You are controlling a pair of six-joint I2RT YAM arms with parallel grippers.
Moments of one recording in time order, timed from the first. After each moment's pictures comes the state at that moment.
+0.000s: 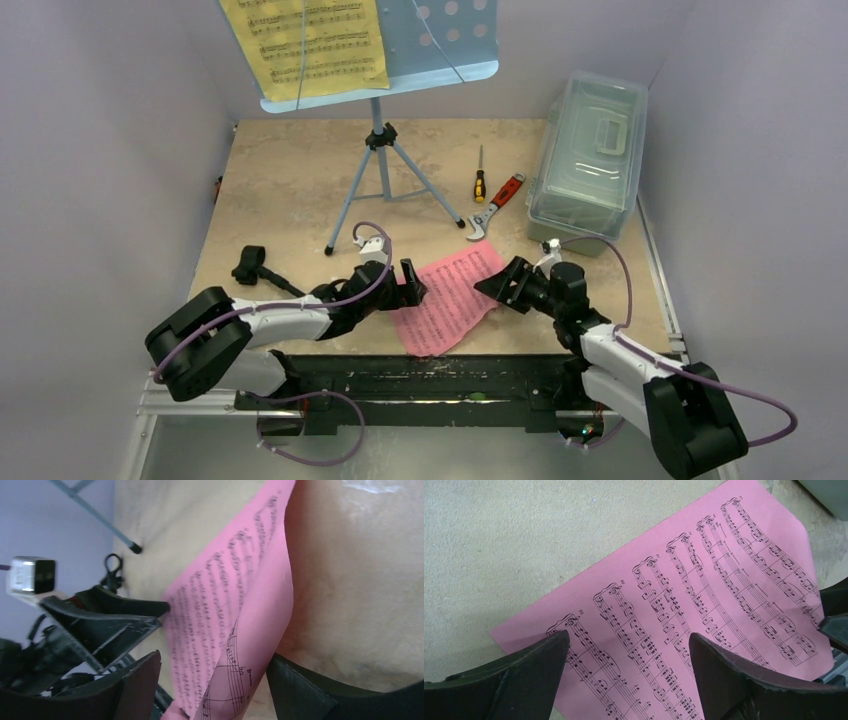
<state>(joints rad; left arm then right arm) -0.88 1.35 0.43 0.28 -0.24 -0.86 0.32 0.97 0.14 0.33 -0.41 0.89</state>
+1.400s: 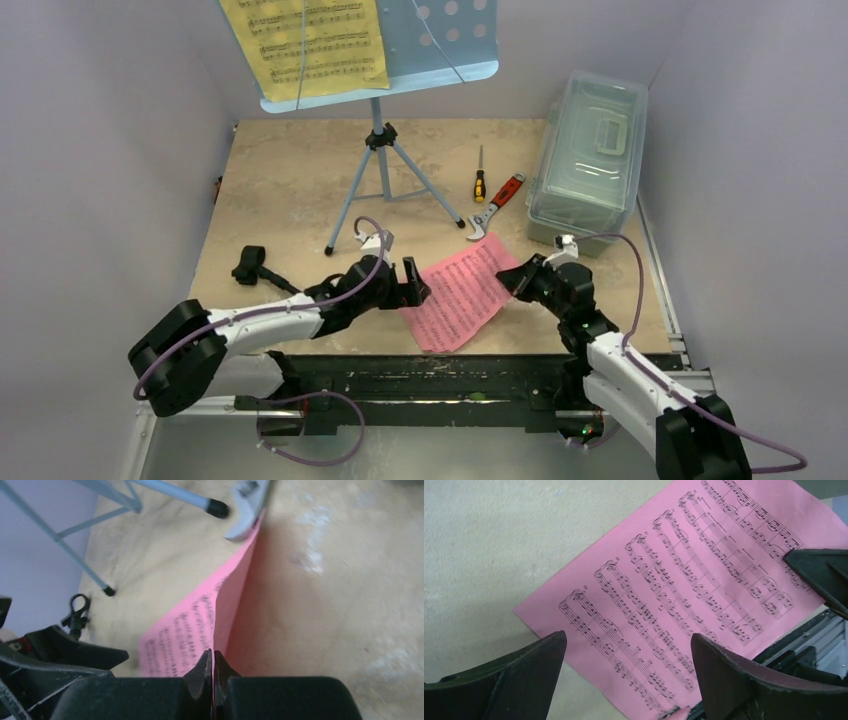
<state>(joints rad) -0.88 1.26 0.46 0.16 -0.17 -0.87 0.33 0.82 0.12 0.30 -0.16 0.82</state>
